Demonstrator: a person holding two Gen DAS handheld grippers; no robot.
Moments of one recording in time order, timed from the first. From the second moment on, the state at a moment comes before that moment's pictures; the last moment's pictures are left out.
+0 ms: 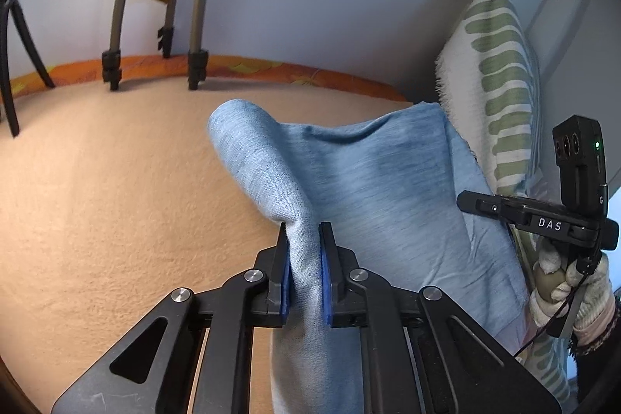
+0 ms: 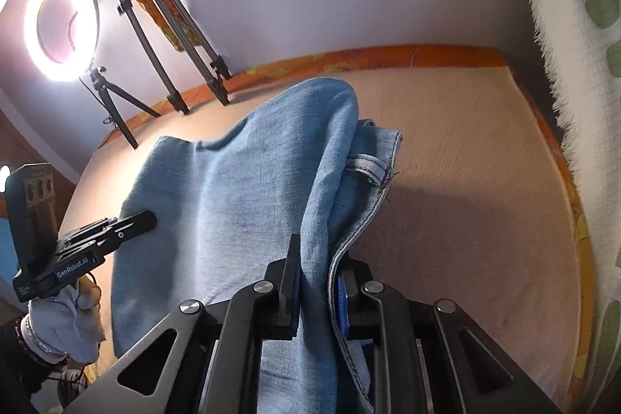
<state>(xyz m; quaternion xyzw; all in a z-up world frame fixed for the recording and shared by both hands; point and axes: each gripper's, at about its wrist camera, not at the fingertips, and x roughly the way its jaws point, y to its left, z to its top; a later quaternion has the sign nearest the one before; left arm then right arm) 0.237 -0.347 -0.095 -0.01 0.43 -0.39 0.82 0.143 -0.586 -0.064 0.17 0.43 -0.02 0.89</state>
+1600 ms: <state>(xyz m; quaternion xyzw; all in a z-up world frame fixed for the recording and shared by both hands) 0.345 -0.507 -0.069 0.04 0.37 -0.38 0.85 0.249 -0.725 -0.032 0.11 0.34 -0.19 0.91</state>
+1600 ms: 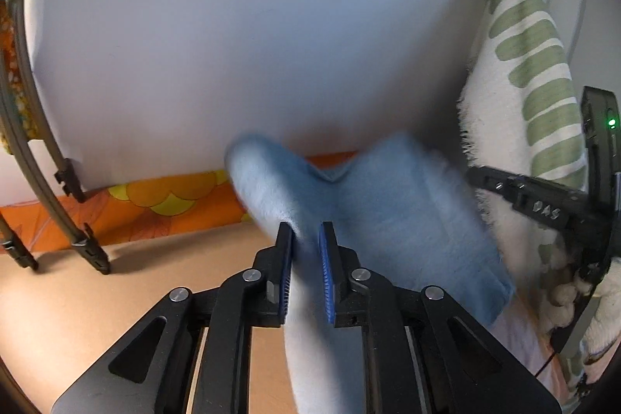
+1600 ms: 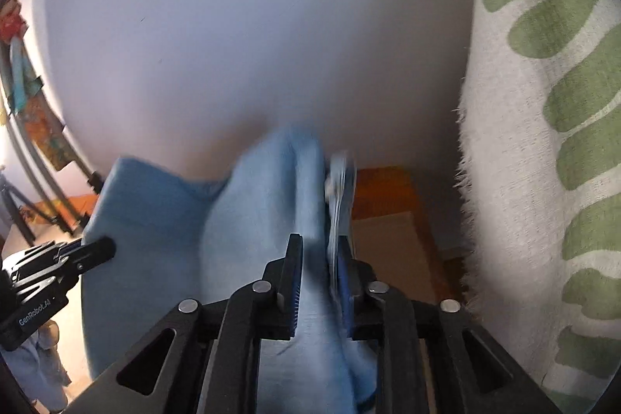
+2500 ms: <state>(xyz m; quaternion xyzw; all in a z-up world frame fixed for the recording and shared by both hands) 0.264 -0.441 0.021 0.06 0.32 -0.40 0.86 0.168 -0.641 0.044 0.11 0.30 -0.16 0.93</state>
